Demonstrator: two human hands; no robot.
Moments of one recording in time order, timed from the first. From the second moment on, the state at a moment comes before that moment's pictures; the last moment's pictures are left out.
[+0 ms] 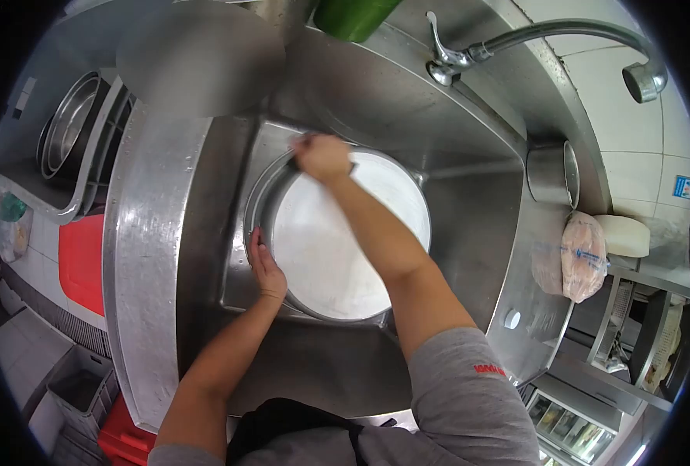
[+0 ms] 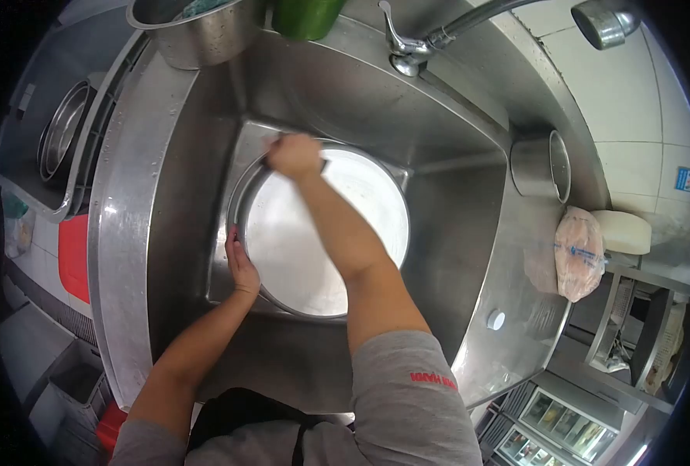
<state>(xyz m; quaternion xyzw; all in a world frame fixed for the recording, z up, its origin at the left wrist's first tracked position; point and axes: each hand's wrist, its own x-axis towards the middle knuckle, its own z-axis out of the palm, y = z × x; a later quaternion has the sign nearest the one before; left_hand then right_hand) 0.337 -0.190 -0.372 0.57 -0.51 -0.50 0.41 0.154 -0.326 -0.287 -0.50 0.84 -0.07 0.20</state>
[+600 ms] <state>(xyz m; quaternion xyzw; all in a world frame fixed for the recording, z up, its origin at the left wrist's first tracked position) 0.340 -0.195 -0.370 0.57 -0.52 -0.49 0.41 0.230 -0.320 -0.300 -0.67 0.71 0.09 0.20</state>
